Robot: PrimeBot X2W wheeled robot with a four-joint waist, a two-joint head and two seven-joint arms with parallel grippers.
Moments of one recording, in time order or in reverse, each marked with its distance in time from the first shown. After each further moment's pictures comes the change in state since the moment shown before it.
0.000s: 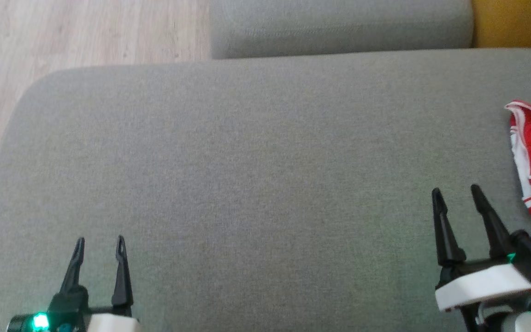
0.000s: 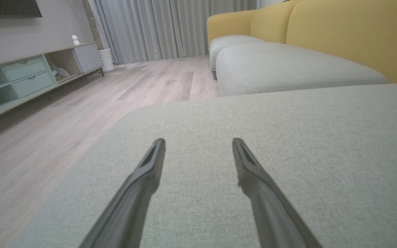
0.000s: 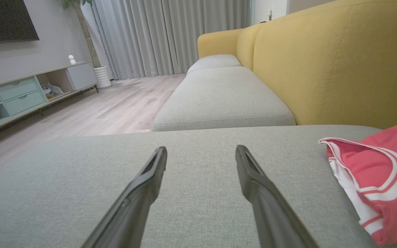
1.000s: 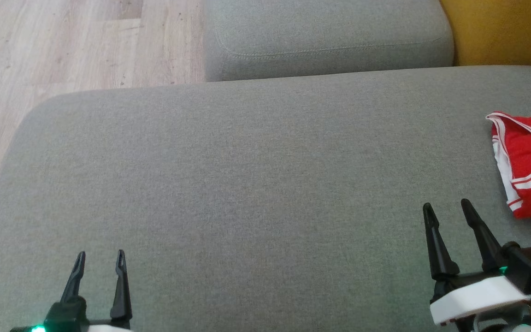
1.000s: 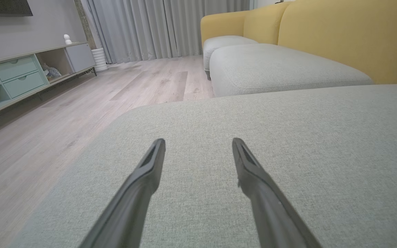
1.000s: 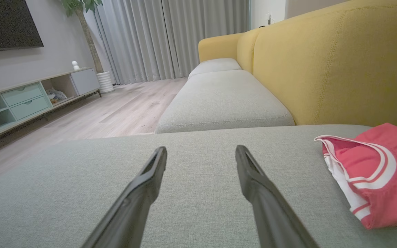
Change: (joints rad) left arm 0.068 0.028 -0.014 -0.048 -0.029 0.002 0.055; right arm 0.058 0.001 0.035 -0.022 0.014 0.000 0.019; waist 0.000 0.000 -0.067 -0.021
